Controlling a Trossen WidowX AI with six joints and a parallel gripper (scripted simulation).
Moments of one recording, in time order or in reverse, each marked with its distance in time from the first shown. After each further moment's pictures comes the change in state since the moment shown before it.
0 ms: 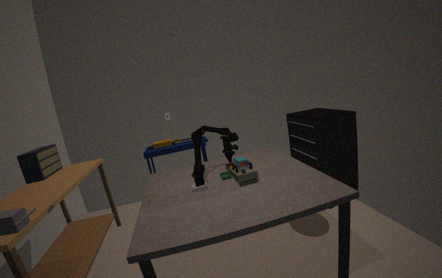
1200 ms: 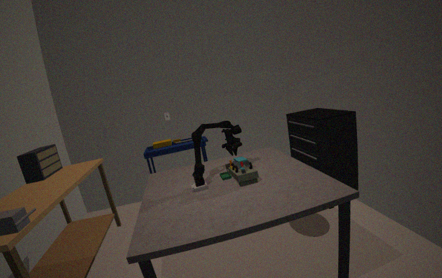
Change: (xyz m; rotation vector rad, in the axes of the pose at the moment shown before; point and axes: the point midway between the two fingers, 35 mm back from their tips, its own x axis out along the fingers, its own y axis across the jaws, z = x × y) arm -0.055 -0.051 0.029 -0.471 -0.091 -0.013
